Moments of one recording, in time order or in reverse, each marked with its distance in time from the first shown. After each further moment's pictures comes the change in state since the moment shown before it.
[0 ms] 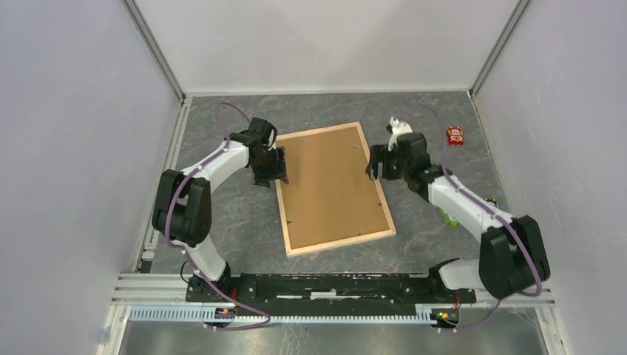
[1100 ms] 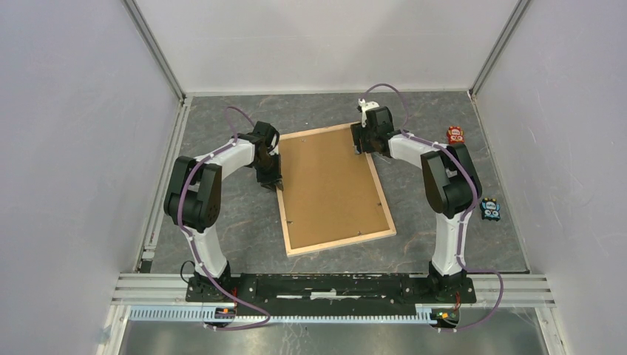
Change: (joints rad) left arm 0.010 0.127 0.018 0.021 0.023 0.063; right arm -0.023 0.747 0.587 0.063 0.126 -0.191
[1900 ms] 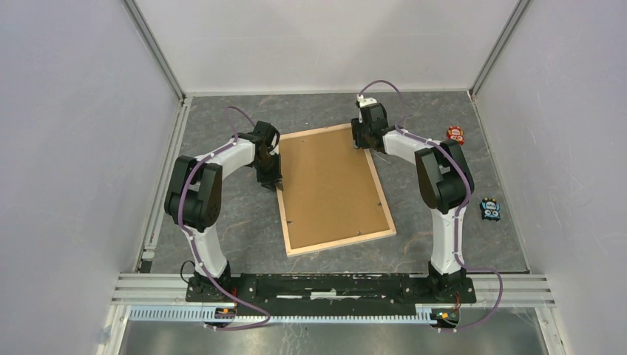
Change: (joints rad) left arm -0.002 0.005 0.007 -0.008 -0.002 0.000; right arm 0.011 0.072 0.103 -0.007 0.066 0.063
